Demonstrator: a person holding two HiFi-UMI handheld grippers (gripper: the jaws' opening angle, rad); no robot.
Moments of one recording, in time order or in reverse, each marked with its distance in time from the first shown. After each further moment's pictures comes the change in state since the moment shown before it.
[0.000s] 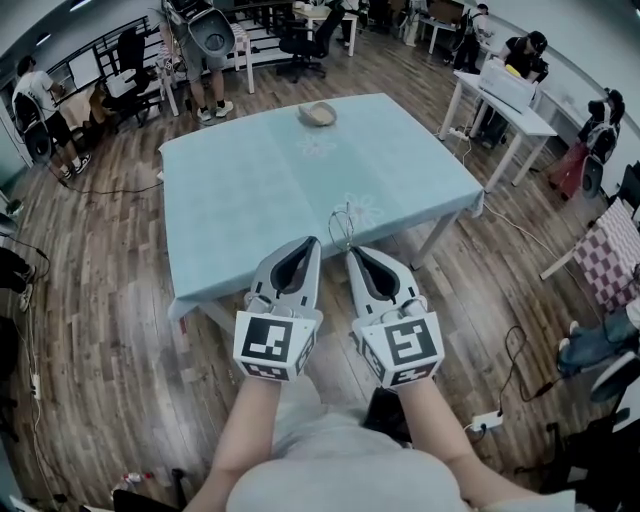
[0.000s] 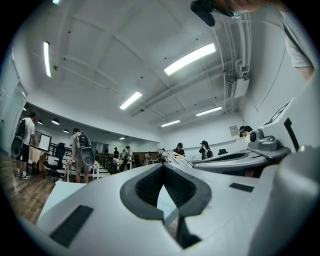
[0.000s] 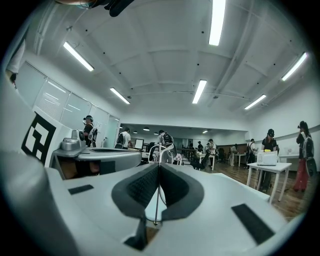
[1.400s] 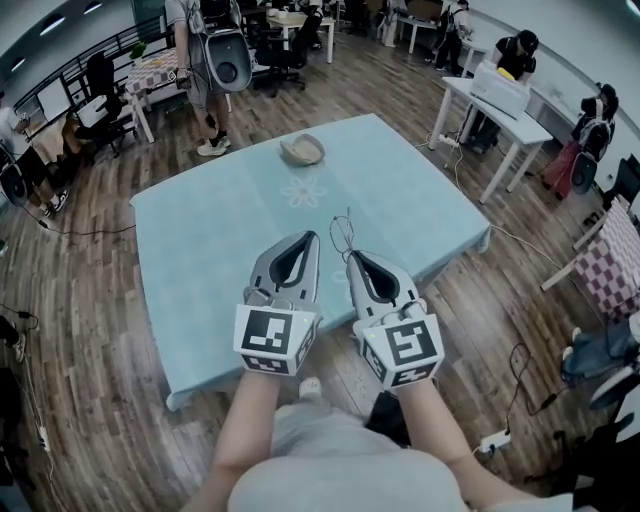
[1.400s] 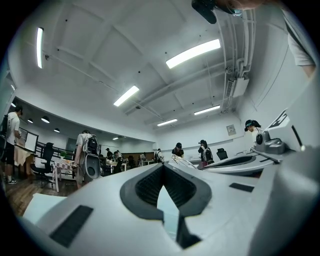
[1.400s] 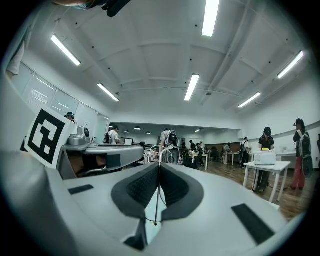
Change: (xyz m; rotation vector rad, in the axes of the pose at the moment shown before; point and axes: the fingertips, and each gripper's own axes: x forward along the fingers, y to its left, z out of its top) left arm 0.193 0.109 -0.004 0.015 -0.008 -0.078; right arm 0.175 -0.110 -0.001 0.023 0.008 -0.089
